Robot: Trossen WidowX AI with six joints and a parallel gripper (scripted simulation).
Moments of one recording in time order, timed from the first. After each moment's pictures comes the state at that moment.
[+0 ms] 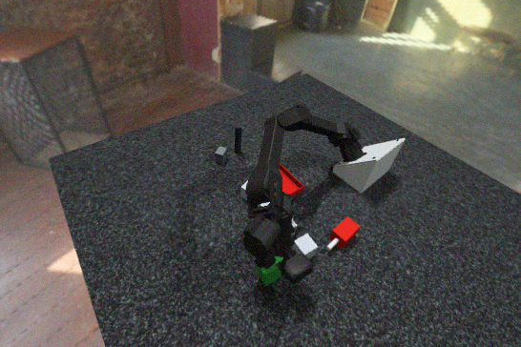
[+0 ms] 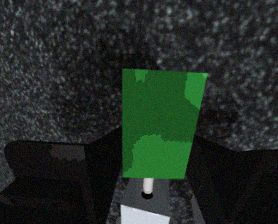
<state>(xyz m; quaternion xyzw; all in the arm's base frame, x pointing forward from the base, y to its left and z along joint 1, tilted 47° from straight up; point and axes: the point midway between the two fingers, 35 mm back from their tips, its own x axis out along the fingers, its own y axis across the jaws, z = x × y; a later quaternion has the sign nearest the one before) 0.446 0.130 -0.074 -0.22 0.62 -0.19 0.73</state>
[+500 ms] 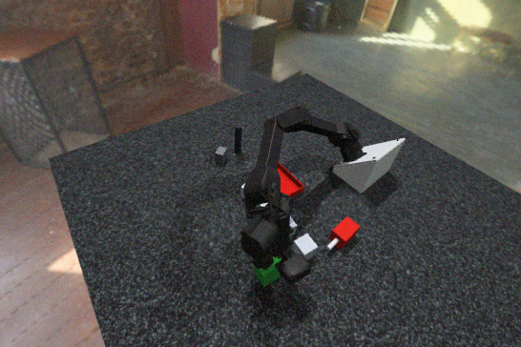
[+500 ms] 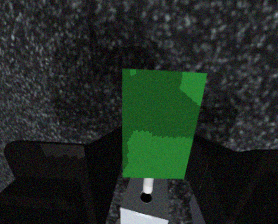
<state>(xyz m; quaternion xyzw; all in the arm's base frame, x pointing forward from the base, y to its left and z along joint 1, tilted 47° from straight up) 0.451 0.129 -0.073 -0.22 0.62 -0.19 0.73</state>
